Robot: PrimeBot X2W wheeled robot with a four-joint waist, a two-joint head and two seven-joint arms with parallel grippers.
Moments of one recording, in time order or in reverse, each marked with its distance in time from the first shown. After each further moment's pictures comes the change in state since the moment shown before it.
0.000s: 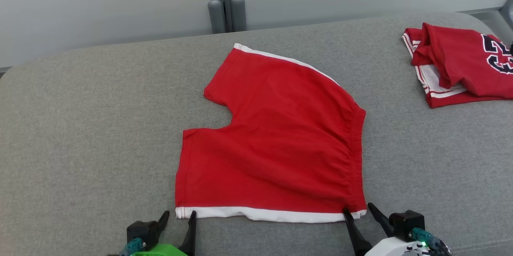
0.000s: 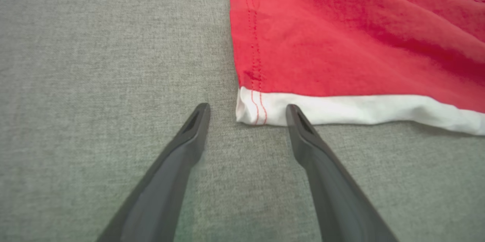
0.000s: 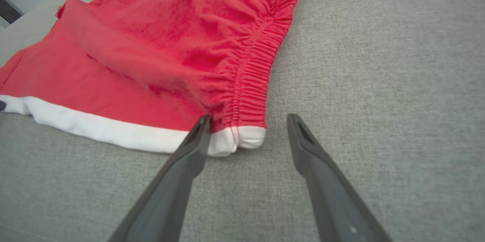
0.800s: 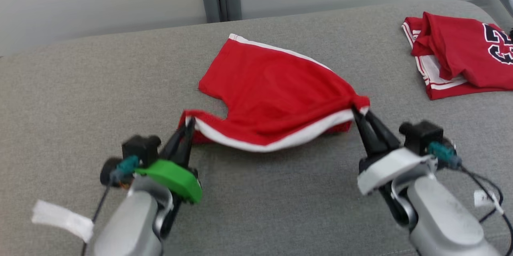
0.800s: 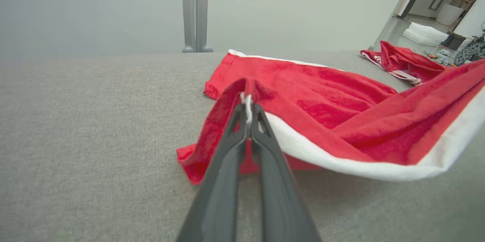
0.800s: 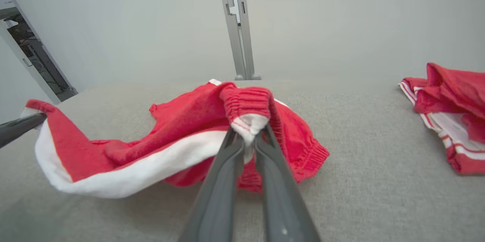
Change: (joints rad) left arm -0.251 0.063 -0.156 -0.163 -0.138 0.000 0.015; right arm -0.262 -0.092 0.058 -0.182 0.071 0.000 0.000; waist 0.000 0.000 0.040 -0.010
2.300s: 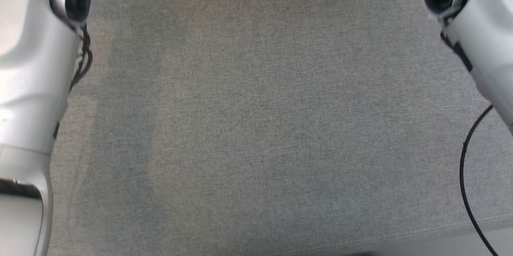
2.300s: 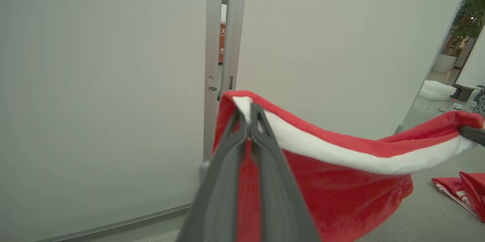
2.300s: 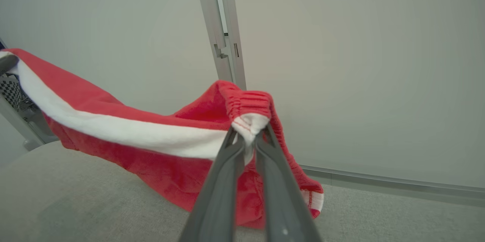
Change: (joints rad) left arm -0.935 0.158 -0.170 0.221 -0.299 0.002 -0.007; right arm -1.039 -0.155 0.453 0.401 0.547 0.000 0.043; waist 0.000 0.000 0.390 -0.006
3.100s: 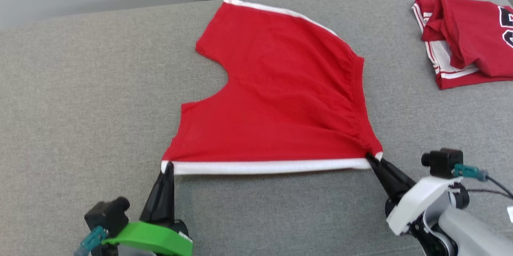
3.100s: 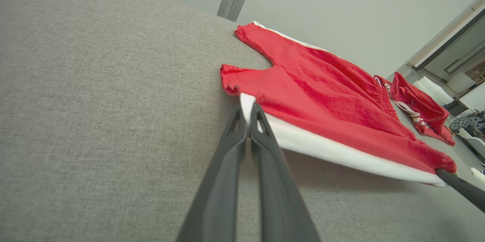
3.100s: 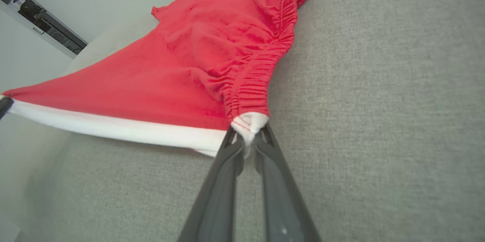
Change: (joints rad) left arm 1.248 -0.071 0.170 -0.615 0.010 0.180 -0.004; right arm 0.989 -0.176 -0.011 -0.368 0.105 0.001 -0.042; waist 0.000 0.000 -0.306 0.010
